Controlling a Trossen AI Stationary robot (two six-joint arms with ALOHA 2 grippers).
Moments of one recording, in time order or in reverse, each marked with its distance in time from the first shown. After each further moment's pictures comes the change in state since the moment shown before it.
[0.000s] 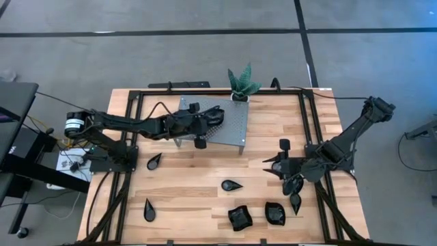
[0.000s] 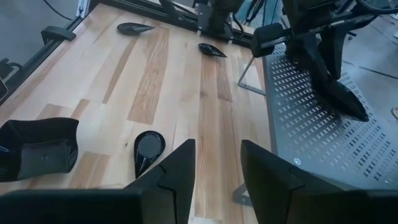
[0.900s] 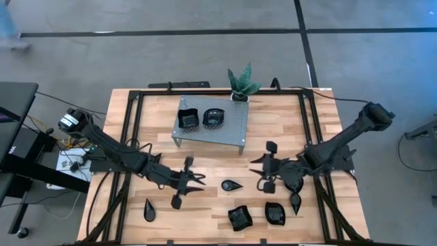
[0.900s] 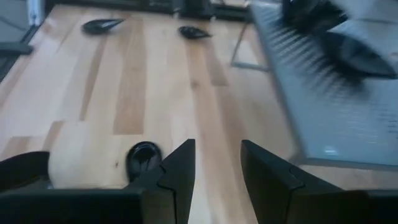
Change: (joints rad) left arm -0.635 -0.088 -0.098 0.056 -0.012 -0.345; right arm -0.132 0.228 0.000 0.184 -0.067 0.168
